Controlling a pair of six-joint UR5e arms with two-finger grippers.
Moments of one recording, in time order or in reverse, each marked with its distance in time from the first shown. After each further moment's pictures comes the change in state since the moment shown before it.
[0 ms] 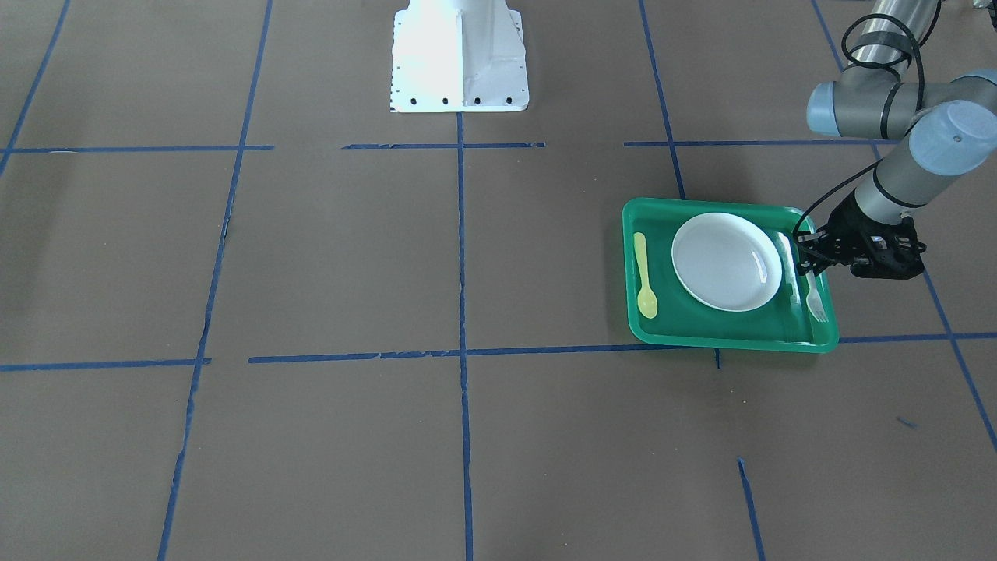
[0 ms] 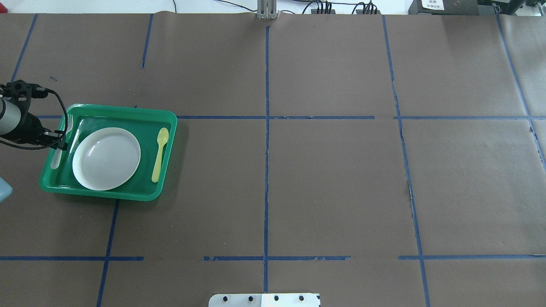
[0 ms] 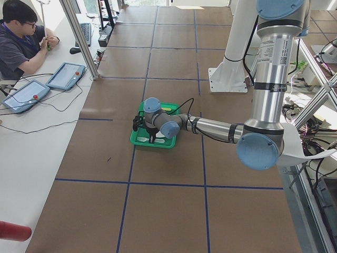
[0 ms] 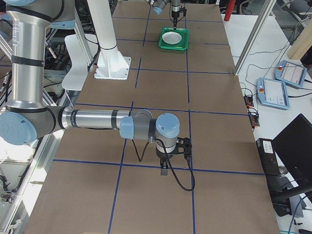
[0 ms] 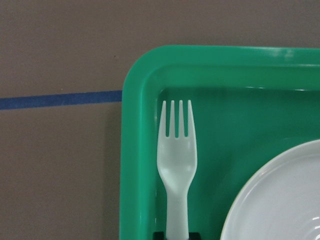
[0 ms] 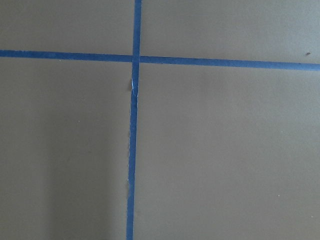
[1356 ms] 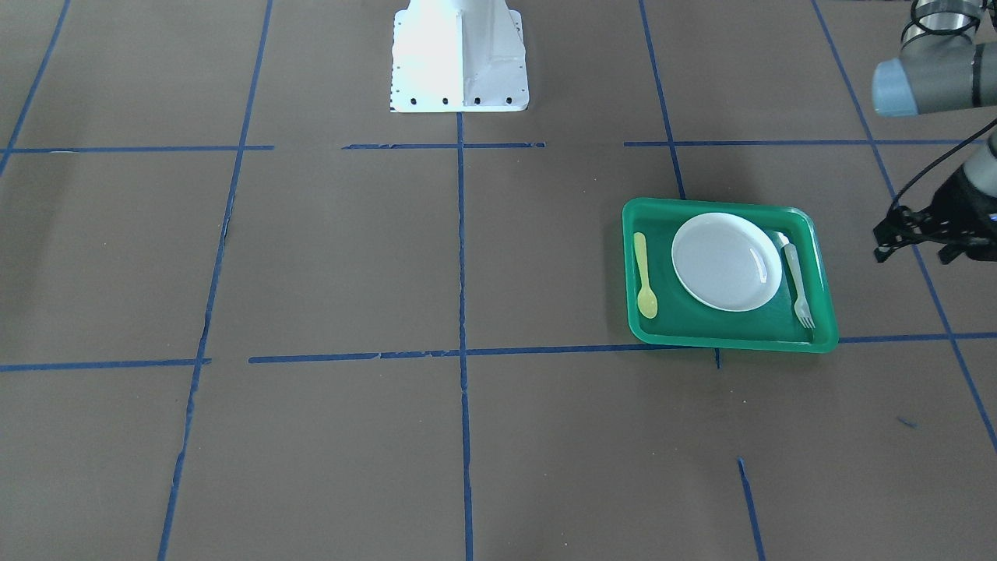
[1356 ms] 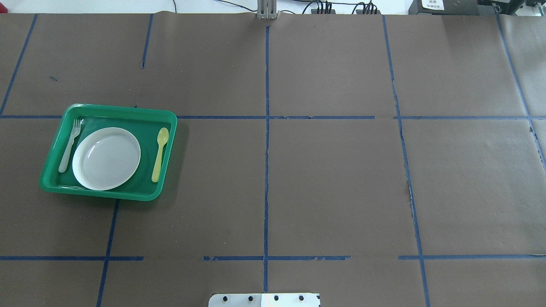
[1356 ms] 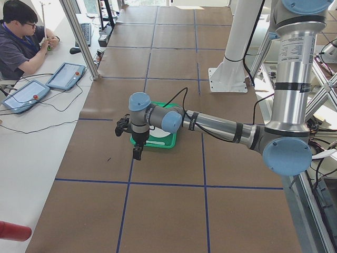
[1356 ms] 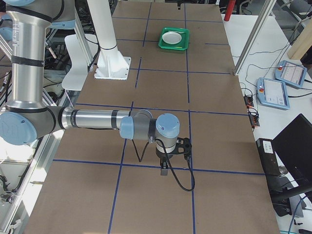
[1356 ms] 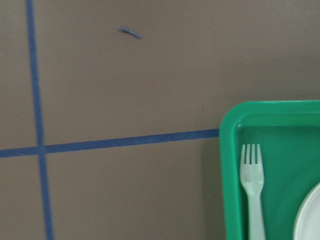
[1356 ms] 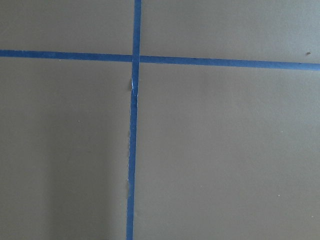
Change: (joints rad) left arm -0.435 0.041 -0.175 0.519 -0.011 0.650; right arm 0.000 0.000 0.000 0.000 0.000 0.000
